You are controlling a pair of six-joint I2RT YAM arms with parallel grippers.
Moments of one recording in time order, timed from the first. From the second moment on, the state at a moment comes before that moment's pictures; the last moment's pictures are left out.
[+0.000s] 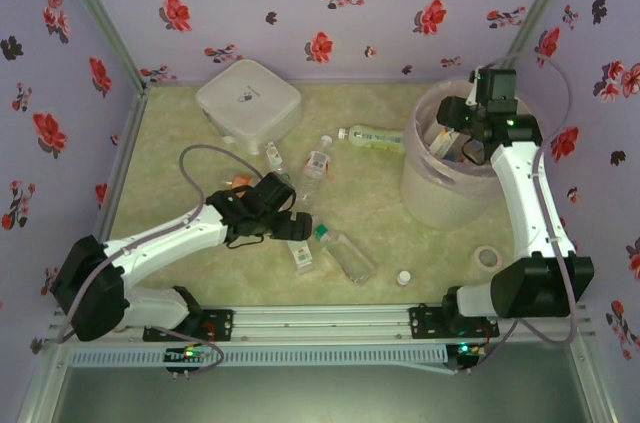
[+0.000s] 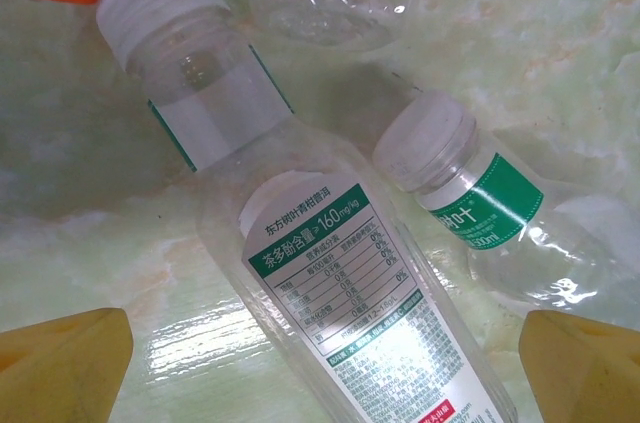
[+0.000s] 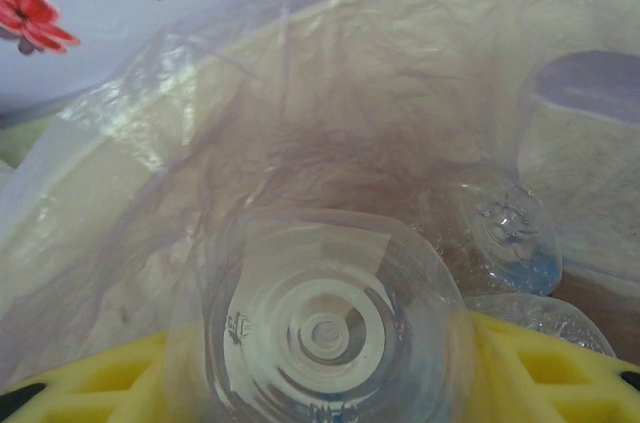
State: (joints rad) left arm -0.89 1.30 0.88 -0.68 -0.04 -0.69; right arm 0.01 1.36 1.42 -0.77 -0.02 0.28
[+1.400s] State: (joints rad) left arm -0.93 1.41 0.76 -0.66 0.06 -0.80; right arm -0.08 1.08 1.49 -0.88 -0.30 0.41
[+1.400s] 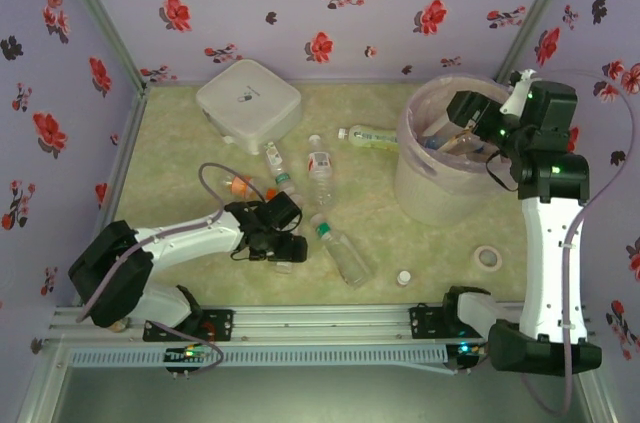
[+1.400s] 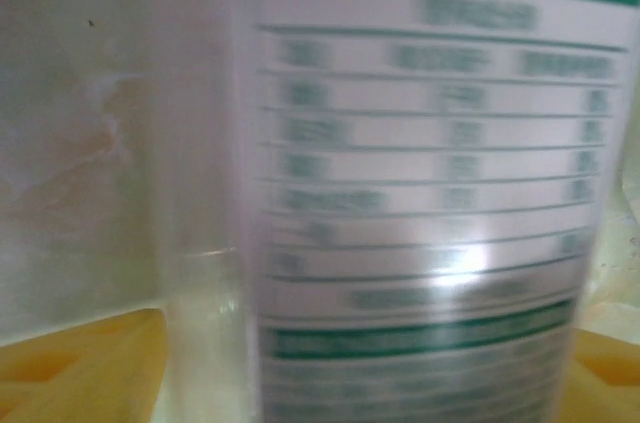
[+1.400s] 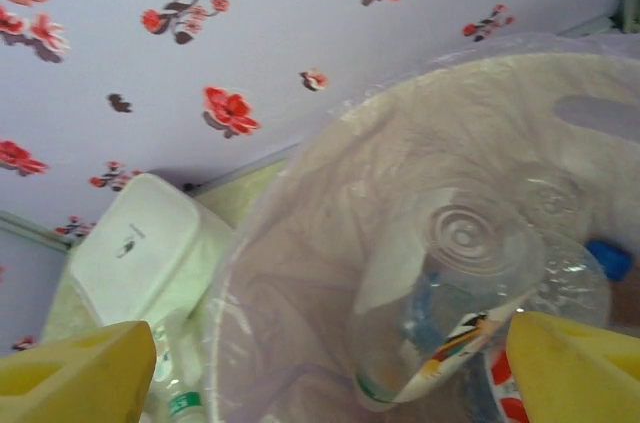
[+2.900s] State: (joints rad) left arm -0.83 1.20 0.98 -0.36 0.07 -0.20; right arm 0.58 1.45 1.50 -0.66 -0.36 0.48
